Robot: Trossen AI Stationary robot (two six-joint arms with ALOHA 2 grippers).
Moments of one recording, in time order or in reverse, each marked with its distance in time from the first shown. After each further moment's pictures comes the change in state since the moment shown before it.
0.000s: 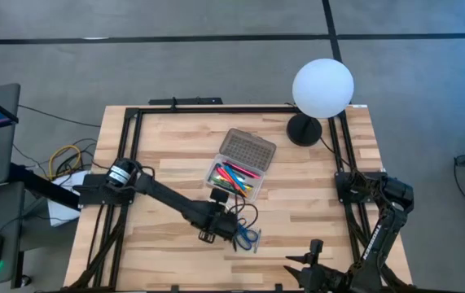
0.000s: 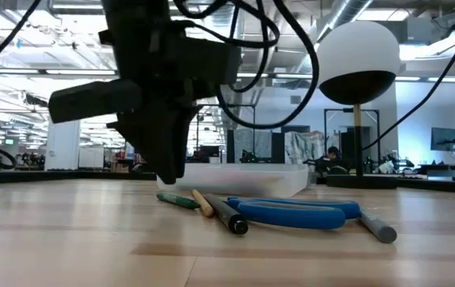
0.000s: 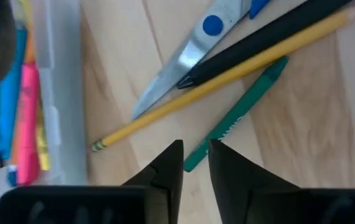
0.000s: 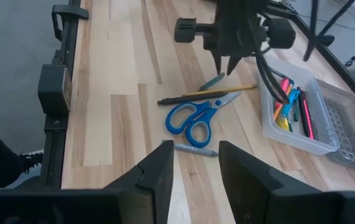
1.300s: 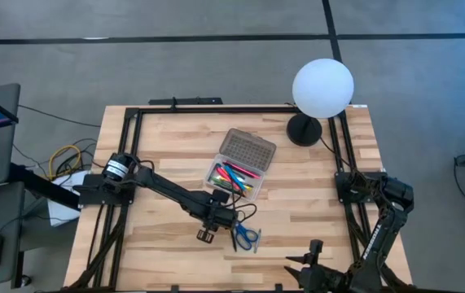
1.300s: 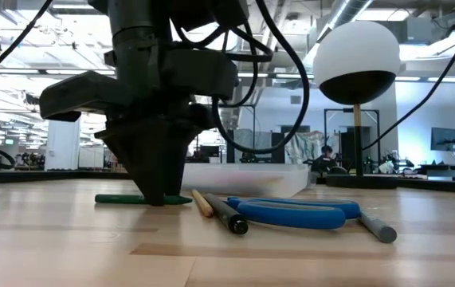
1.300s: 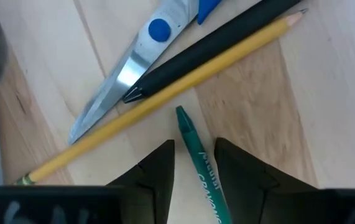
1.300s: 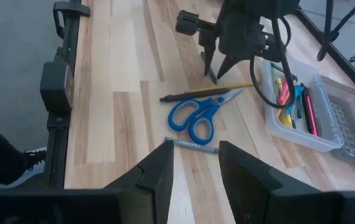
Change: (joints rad) left arm 0.085 -0.014 -0.145 0.171 0.274 0.082; right arm -0.006 0.000 0.000 0.006 -0.016 0.000
